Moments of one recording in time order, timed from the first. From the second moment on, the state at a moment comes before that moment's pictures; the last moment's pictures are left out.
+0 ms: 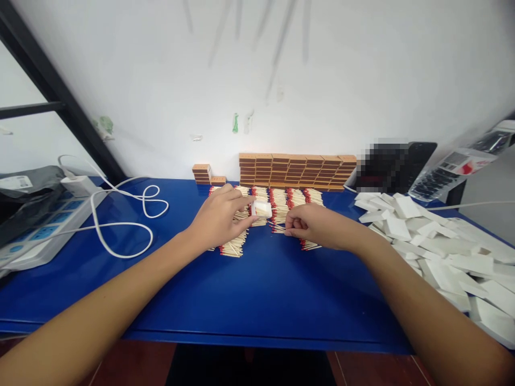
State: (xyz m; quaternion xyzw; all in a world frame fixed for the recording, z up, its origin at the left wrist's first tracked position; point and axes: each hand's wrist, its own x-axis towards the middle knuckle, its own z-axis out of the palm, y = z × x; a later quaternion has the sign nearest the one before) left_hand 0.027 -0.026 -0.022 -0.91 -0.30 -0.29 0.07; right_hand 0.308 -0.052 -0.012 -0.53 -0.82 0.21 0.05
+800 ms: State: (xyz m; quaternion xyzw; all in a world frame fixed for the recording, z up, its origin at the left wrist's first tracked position) left_hand 0.028 -0.026 -0.024 -0.91 -0.29 -0.27 0.08; right_hand 0.306 -0.055 -0.009 -0.52 -0.82 0.23 0.06
